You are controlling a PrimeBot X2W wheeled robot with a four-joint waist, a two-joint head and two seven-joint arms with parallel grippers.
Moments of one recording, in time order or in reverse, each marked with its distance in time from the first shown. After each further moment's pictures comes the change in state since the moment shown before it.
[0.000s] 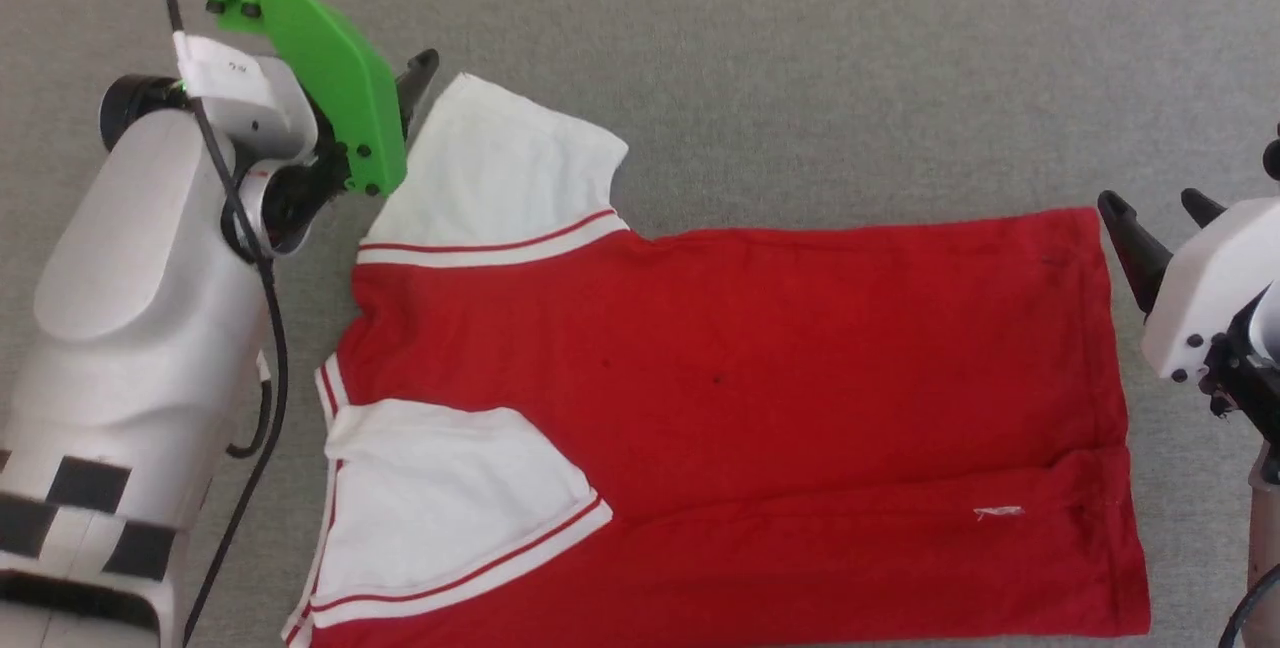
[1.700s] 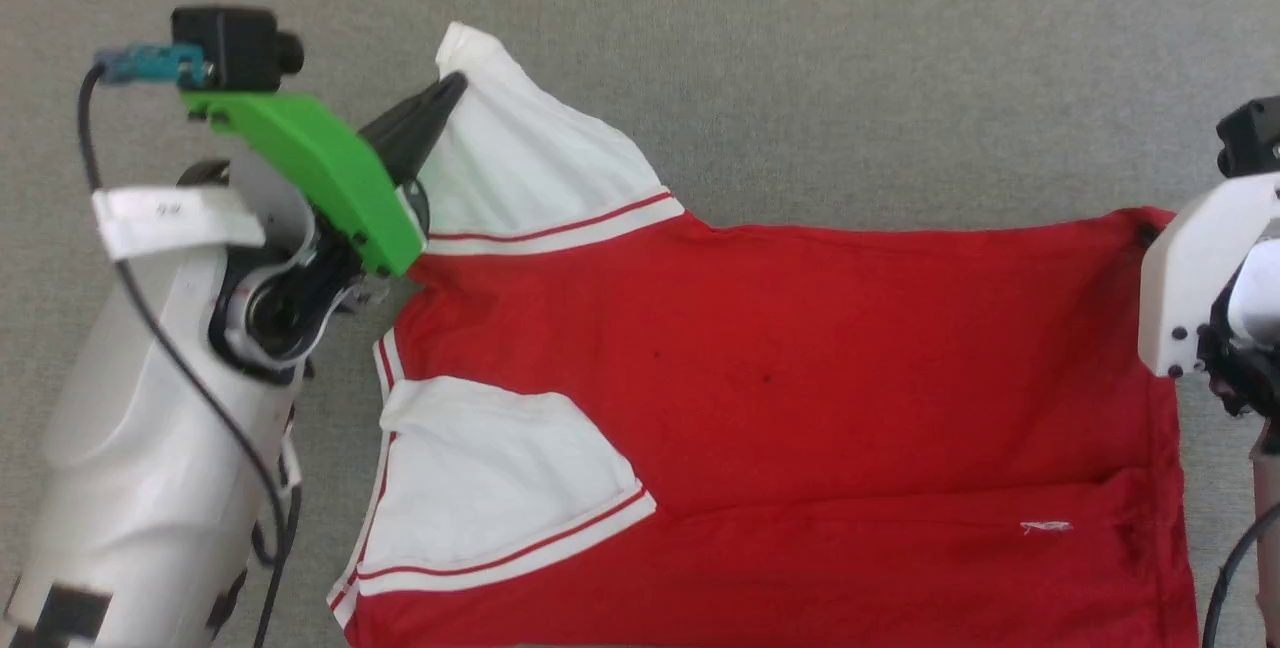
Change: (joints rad) left arm 0.229 -0.016 0.109 -0.235 -0.241 -0.099 -0.177; right arm -0.063 -0.080 0.072 0.128 -0.071 0.000 0.127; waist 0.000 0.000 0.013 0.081
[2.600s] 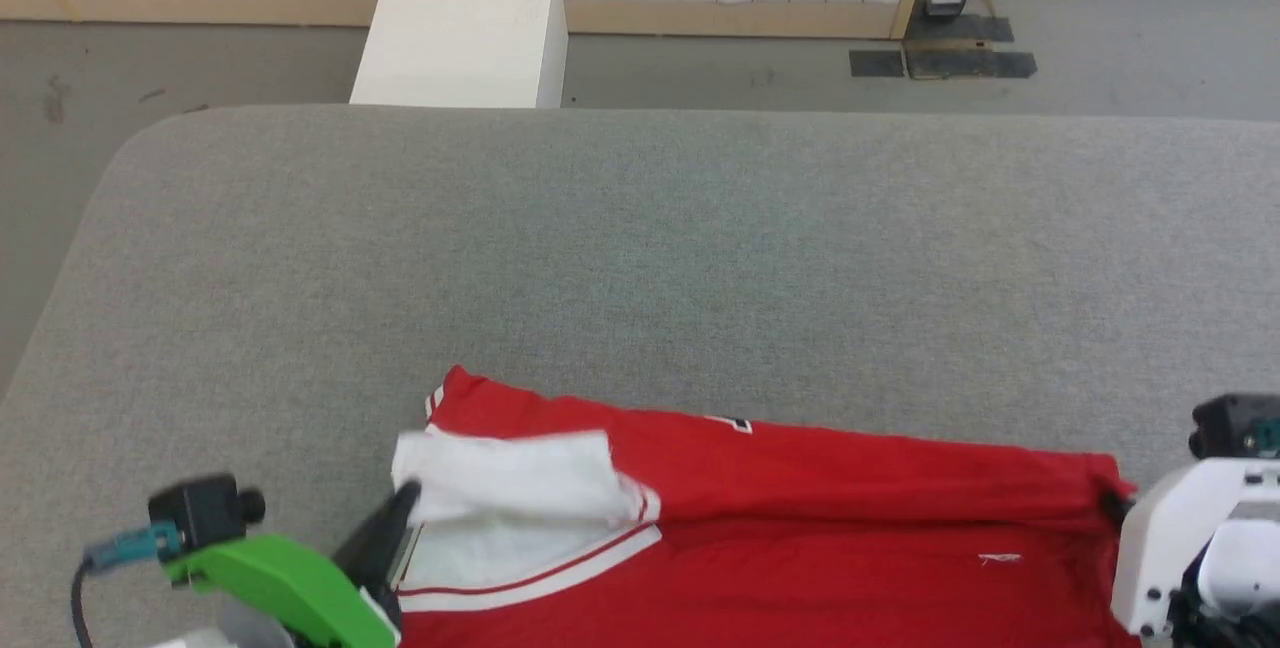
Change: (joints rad) left arm 0.802 0.034 0.117 -0.425 -0.120 0.217 -0.142; right arm 0.446 0.110 -0.102 -0.075 0.080 0.000 -0.136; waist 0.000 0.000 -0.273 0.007
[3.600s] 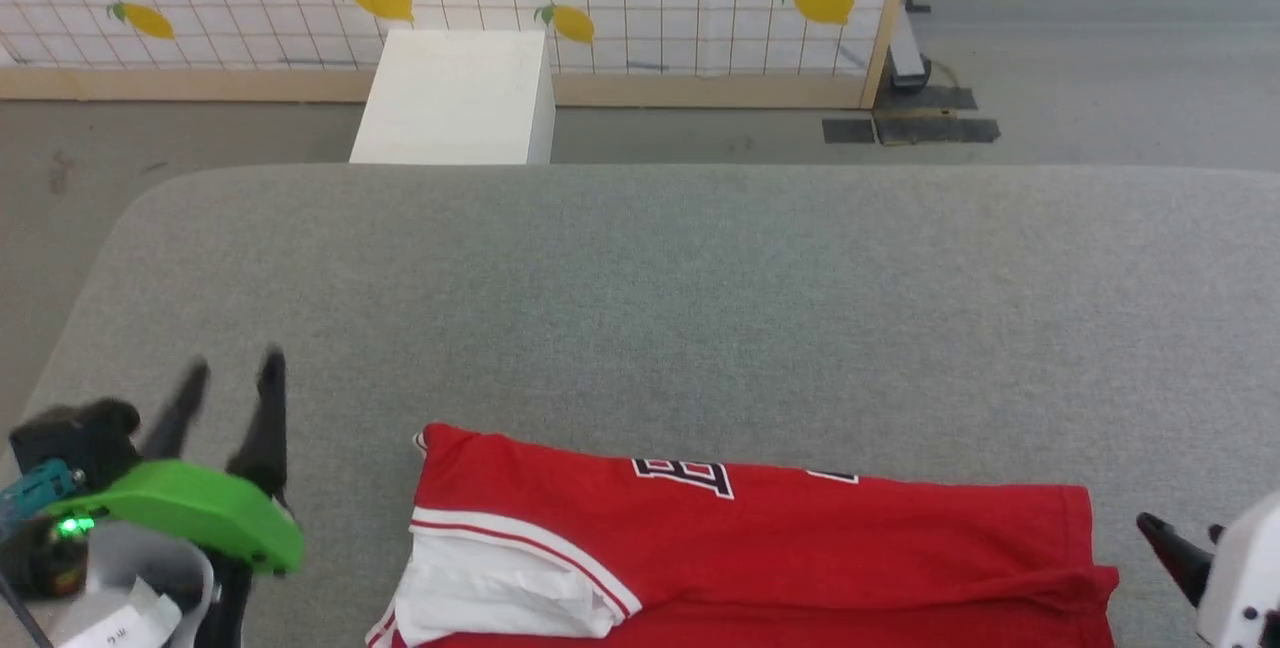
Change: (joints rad) left arm -0.116 0.135 0.022 0.071 0.313 0.112 -0.231; right arm 0.075 -0.041 -0.116 -0.098 0.157 0.000 0.111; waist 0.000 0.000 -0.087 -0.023
